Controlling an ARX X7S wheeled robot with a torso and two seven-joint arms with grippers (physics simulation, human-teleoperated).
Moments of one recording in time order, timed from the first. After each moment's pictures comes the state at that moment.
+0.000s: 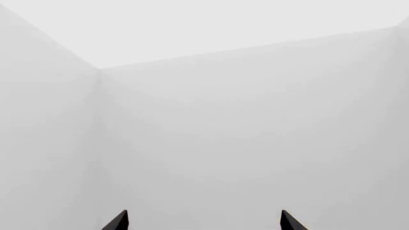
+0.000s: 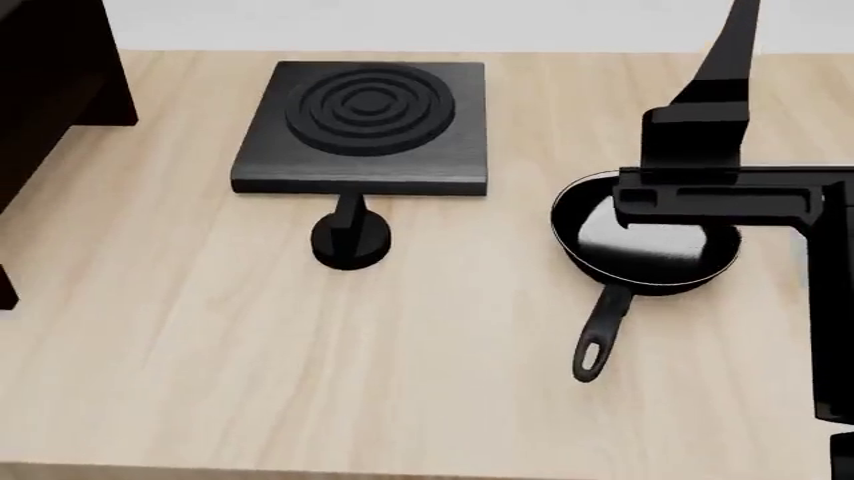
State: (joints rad) left arm -0.83 -0.55 -0.24 1.03 -1.12 -1.23 -0.76; right arm 0.77 0.59 0.09 -0.91 0.71 1.02 0.50
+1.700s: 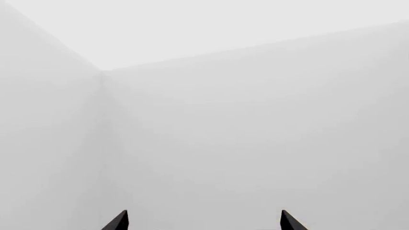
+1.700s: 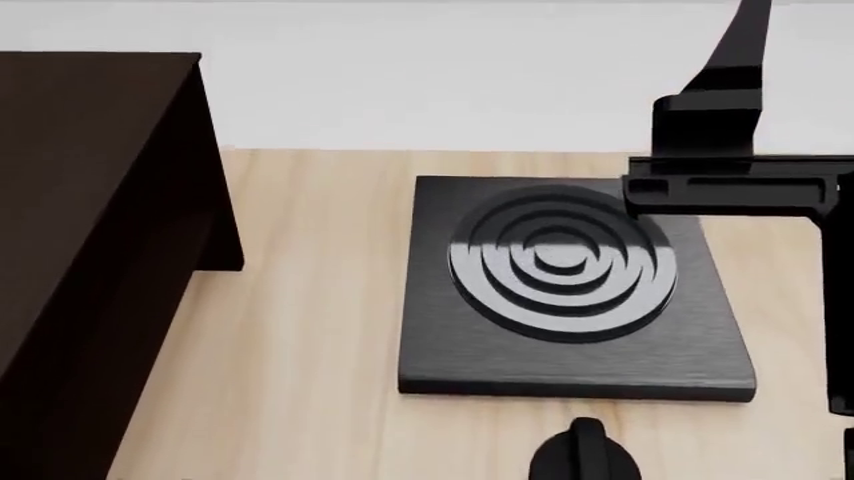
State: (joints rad) left arm -0.82 -0.68 -0.14 1.02 -1.15 -1.06 -0.84; right arm 0.79 0.63 0.08 -0.90 0.75 1.01 0.53
